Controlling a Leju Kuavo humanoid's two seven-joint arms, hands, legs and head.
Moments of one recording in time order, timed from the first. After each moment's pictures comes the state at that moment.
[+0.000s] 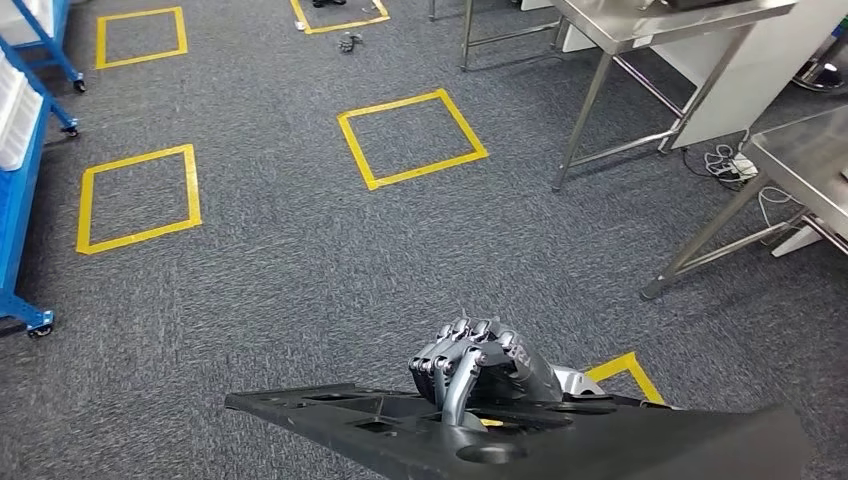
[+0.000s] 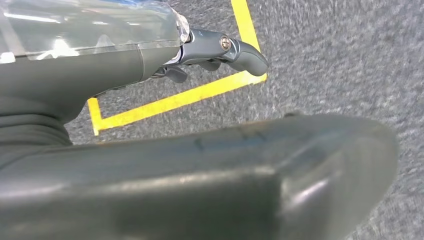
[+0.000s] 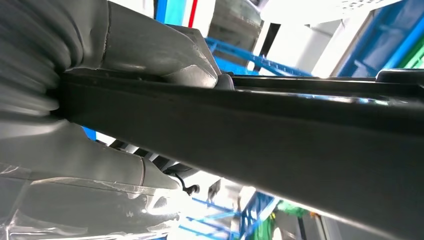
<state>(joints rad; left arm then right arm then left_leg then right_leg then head) -0.09 0.00 1.23 -0.22 -0.98 0.04 -0.36 -0.26 -0.08 0.61 -1.86 -0.22 0.51 -0.49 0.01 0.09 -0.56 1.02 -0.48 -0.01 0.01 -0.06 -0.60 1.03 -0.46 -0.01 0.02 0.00</state>
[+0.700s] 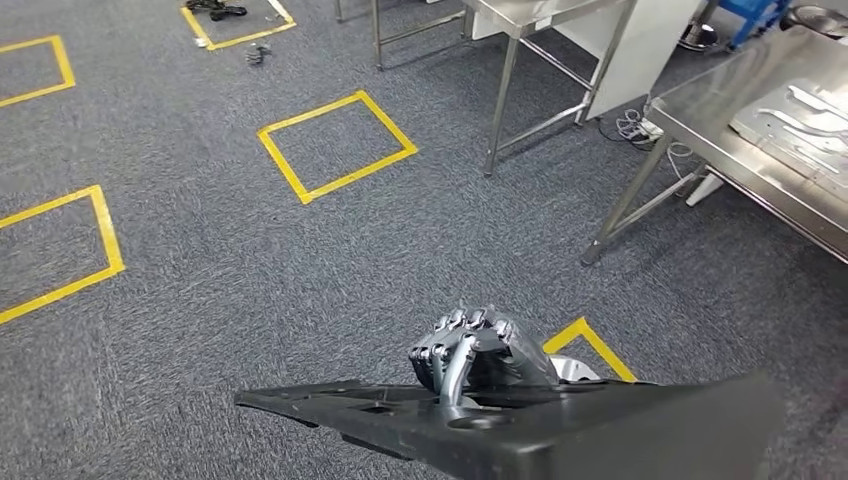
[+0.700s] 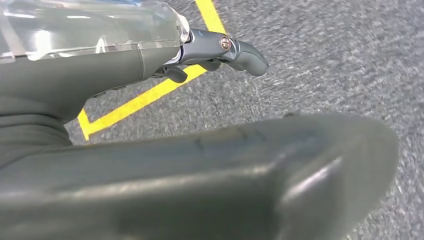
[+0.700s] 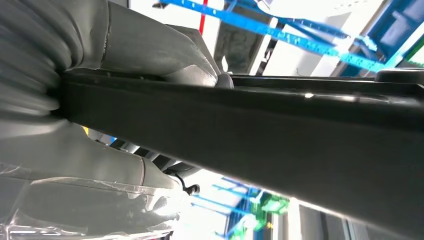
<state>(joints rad) -0.09 -0.04 1.25 -0.22 -0.97 0.04 -0.34 -0.29 -0.08 0.60 -1.81 -0.24 0.55 -0.49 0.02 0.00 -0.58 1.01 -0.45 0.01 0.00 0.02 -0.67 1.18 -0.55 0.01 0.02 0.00</state>
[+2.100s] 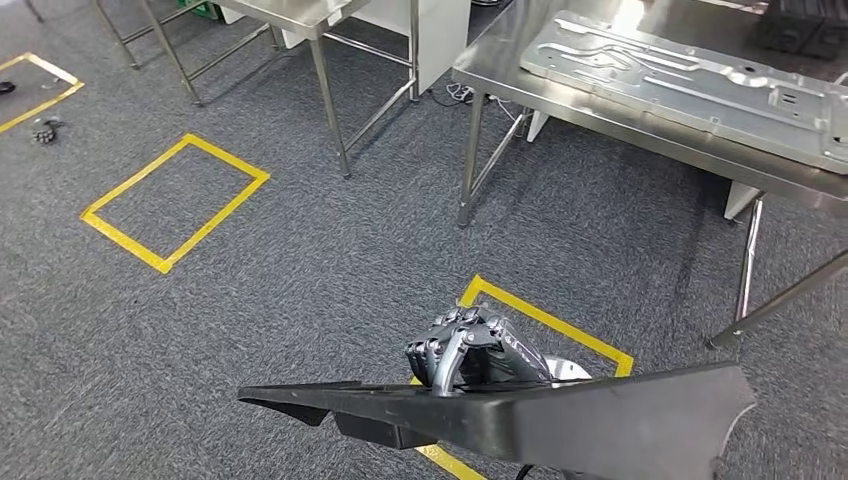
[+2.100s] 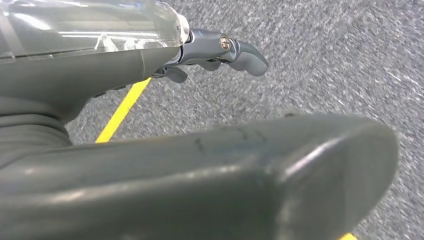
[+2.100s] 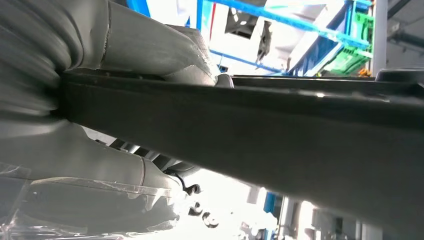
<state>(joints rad) -0.09 -0.03 1.25 -0.22 -0.98 0.04 -0.35 -0.28 -0.06 0.60 -1.78 -0.23 0.54 -0.48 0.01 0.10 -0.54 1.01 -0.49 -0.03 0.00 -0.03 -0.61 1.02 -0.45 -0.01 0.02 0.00</state>
